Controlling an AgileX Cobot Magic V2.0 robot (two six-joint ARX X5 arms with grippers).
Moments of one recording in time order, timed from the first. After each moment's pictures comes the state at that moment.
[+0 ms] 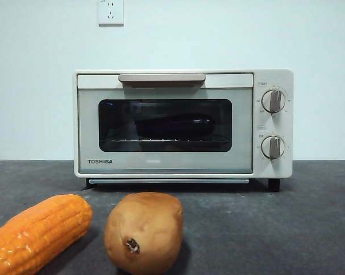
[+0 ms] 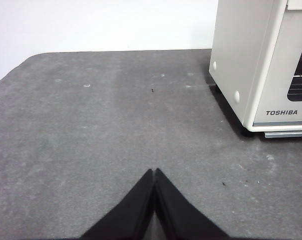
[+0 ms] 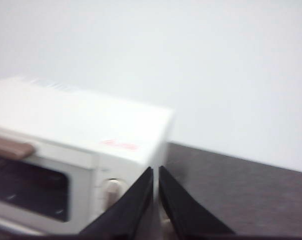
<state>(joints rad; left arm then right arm) 0.03 0.01 0.03 -0.18 0.07 0.04 0.41 0.40 0.44 0.03 0.20 -0.11</state>
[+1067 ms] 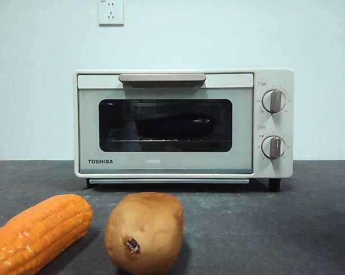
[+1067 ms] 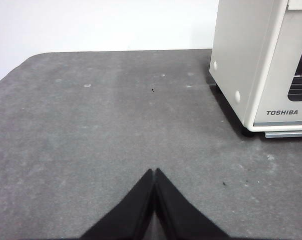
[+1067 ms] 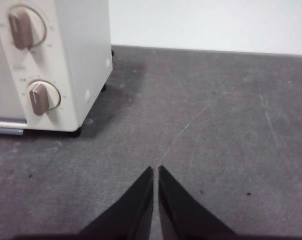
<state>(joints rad) 0.03 0.01 0.03 -0.18 0.07 0.04 -0.02 0.01 0.02 -0.17 -0.06 0.01</state>
